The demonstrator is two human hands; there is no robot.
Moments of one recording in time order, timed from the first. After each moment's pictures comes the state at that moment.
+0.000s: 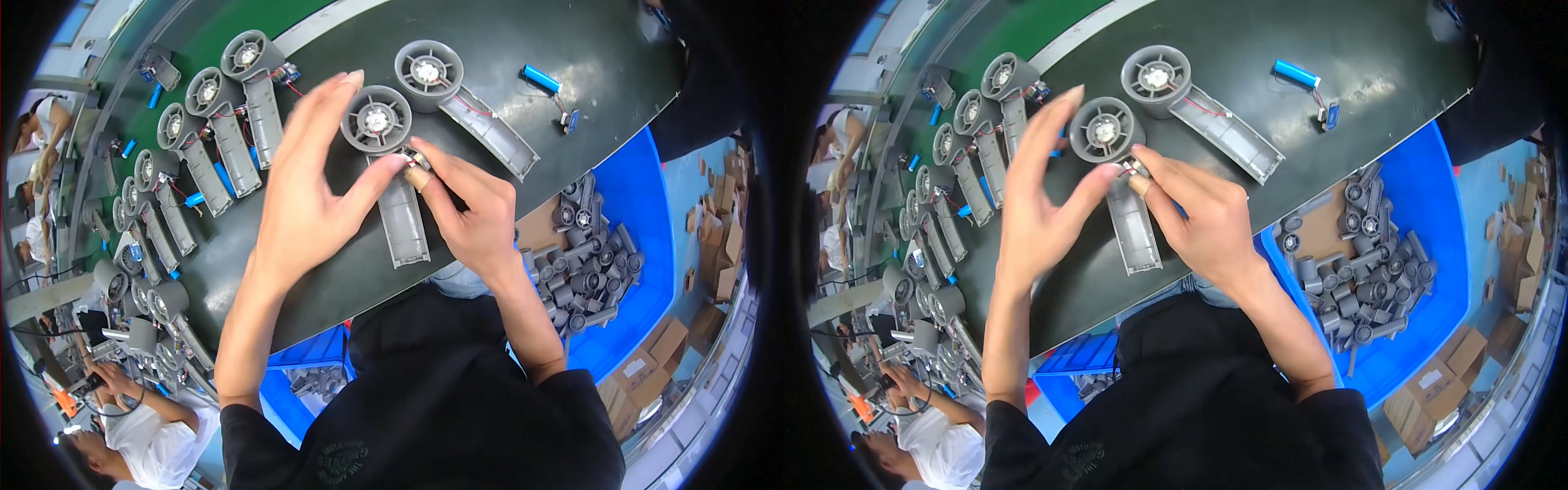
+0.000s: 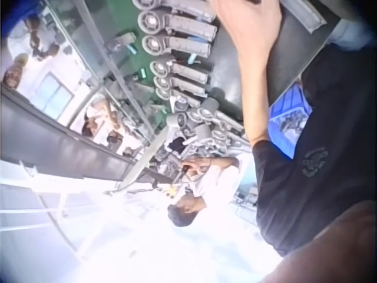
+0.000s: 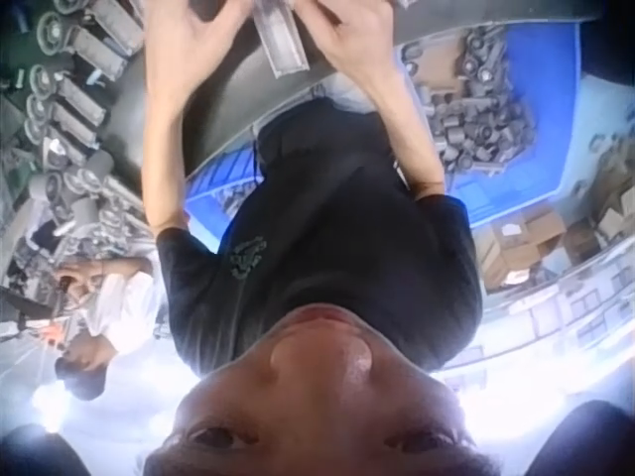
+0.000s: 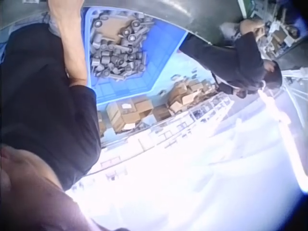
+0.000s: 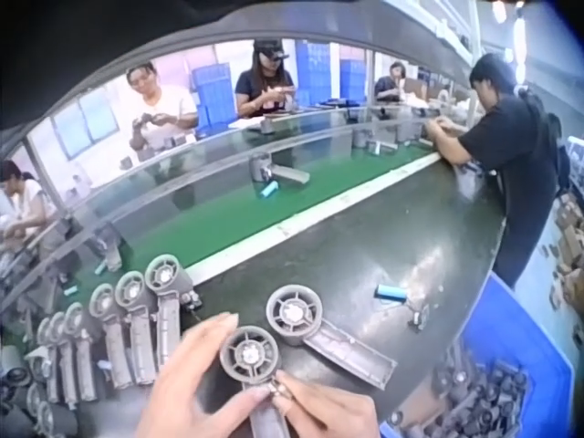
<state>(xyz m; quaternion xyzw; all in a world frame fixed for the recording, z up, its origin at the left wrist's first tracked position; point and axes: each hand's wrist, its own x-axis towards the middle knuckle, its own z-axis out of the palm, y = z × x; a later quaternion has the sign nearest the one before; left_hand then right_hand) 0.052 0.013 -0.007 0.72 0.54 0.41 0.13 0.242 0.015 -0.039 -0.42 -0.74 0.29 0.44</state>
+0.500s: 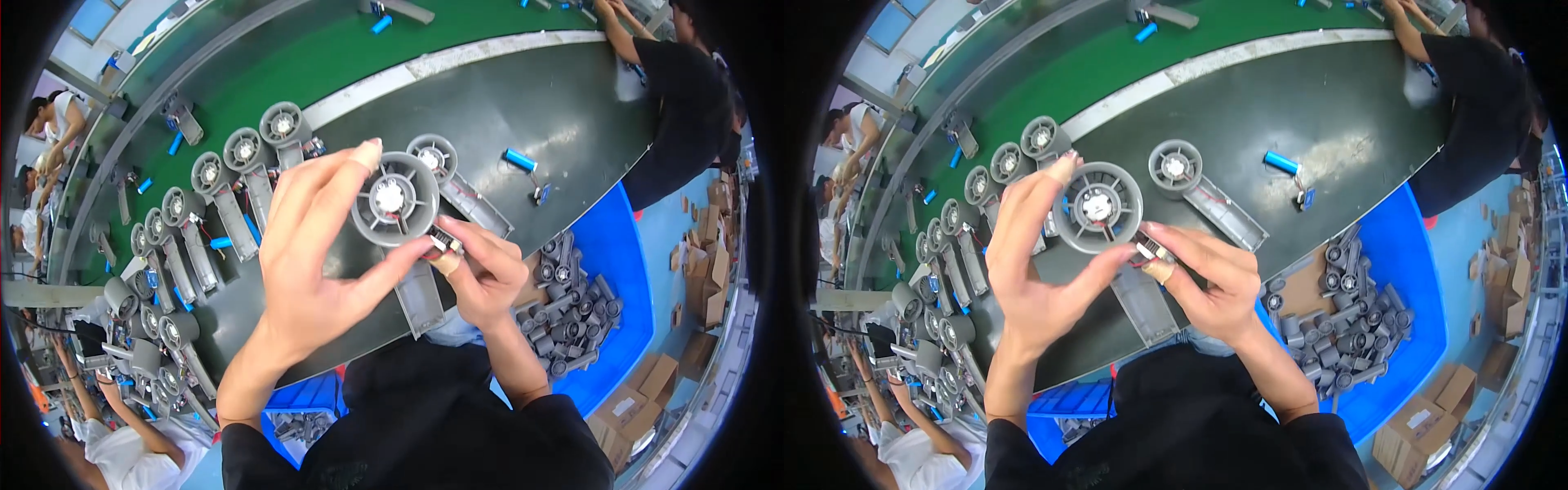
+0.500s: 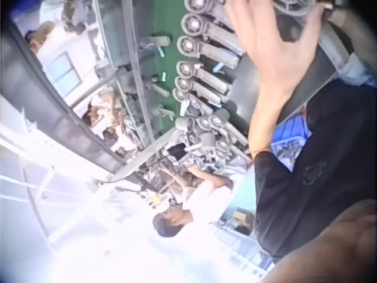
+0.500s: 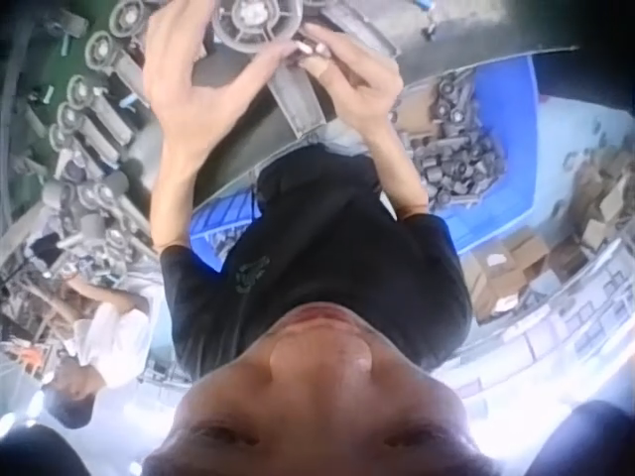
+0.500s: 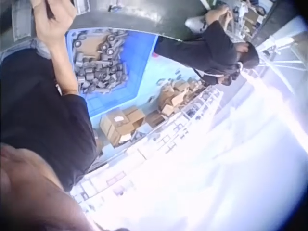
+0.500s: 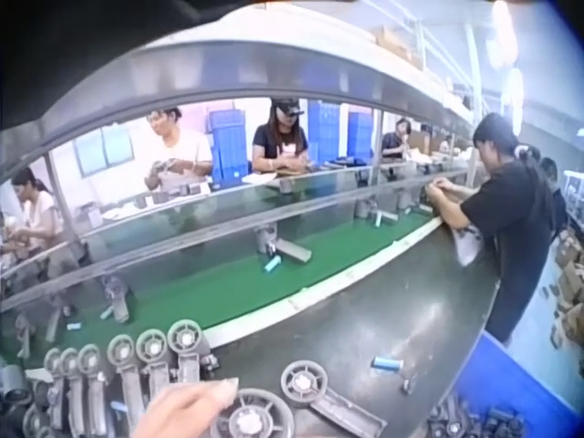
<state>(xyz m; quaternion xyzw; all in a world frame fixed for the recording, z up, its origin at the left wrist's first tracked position) 0.045 0.012 0.057 0.73 0.48 0.48 0.07 0.247 0.025 0.003 -0.29 -0.72 0.33 0.54</state>
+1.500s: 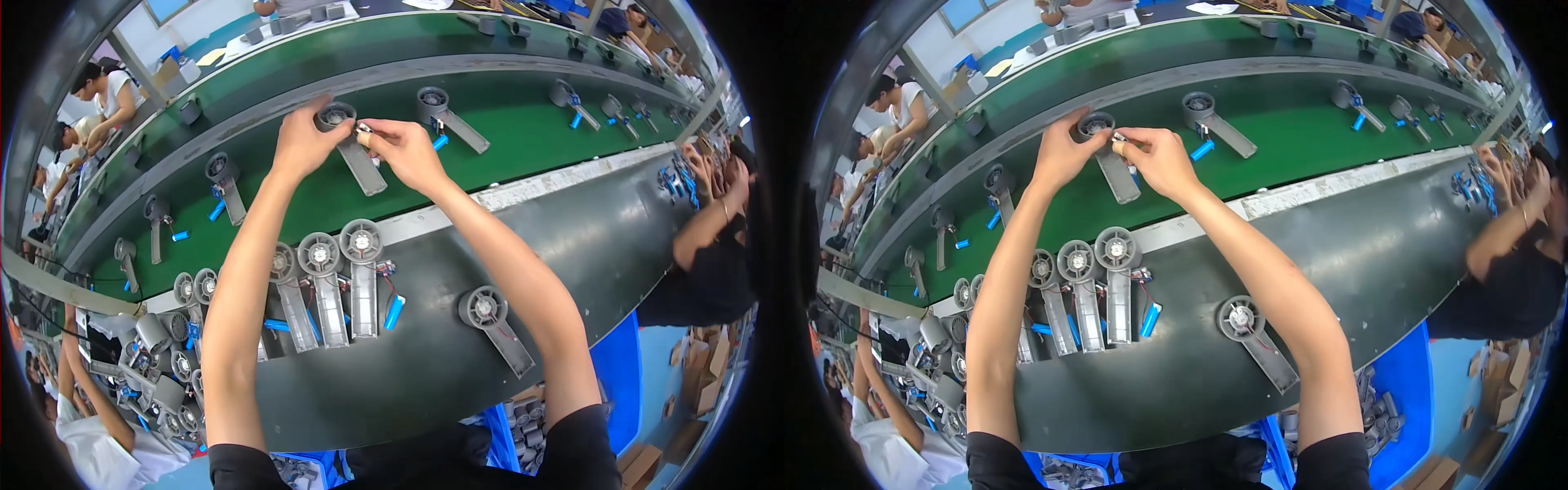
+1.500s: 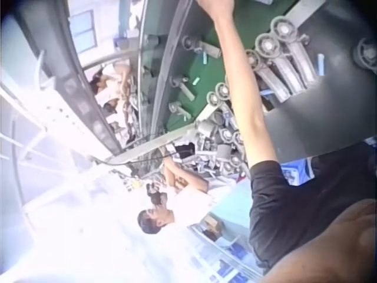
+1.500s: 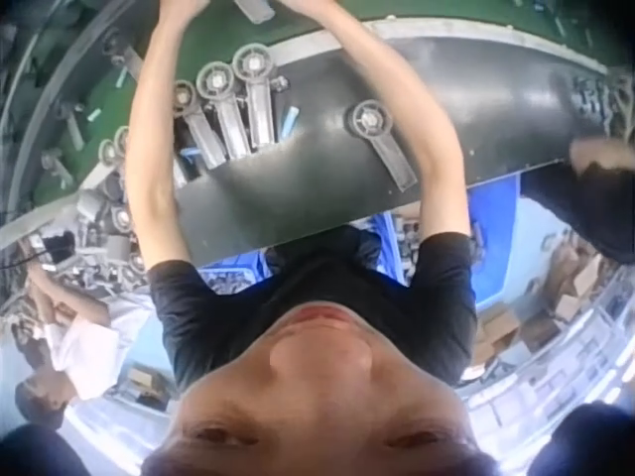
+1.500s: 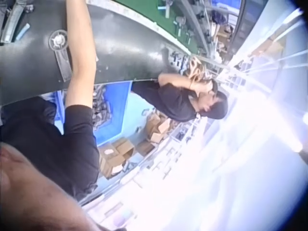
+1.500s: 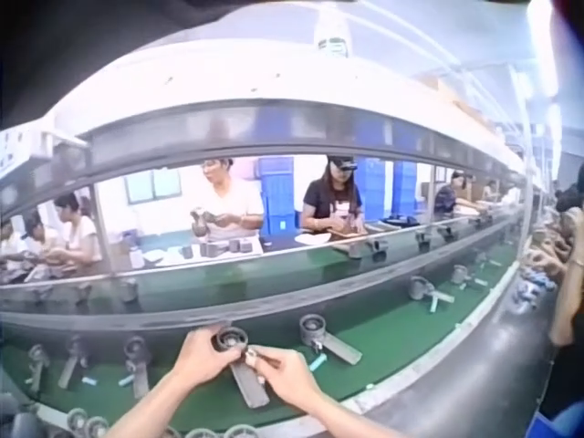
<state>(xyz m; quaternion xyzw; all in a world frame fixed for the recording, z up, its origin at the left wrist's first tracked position) -0.139 0.252 0.014 0.58 0.70 0.41 0.08 0.044 0.315 -0.016 -0.26 -0.71 0.54 0.38</state>
